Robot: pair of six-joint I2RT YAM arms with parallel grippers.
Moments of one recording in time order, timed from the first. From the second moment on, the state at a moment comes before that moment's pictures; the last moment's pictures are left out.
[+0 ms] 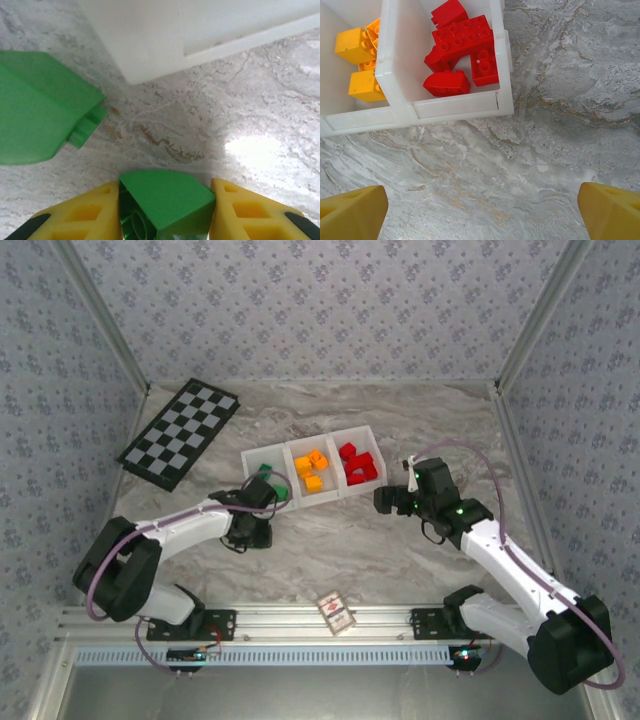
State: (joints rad) left arm -0.65 1.41 0.71 -0.68 -0.05 -0.61; right arm 0.43 1.00 0.70 -0.48 -0.01 0.32
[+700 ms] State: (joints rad) left arm -0.55 1.45 1.21 -0.77 -0.17 -0.55; right arm 0.40 0.97 0.67 -0.48 0.01 0.38
